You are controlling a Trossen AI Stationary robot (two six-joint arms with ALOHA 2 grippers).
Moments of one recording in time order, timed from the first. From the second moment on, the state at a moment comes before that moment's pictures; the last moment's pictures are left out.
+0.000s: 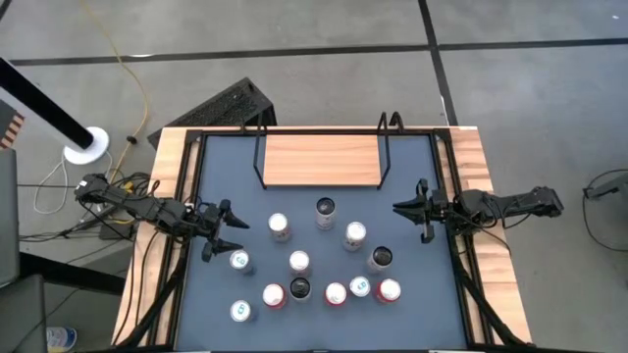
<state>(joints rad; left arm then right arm) -0.33 0.15 0.01 0.05 -0.14 -0.34 0.16 0.01 0.00 0.05 0.26 0.12</state>
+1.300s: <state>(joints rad) -0.33 0.15 0.01 0.17 -0.52 -0.18 0.16 0.01 0.02 0.16 0.33 0.18</state>
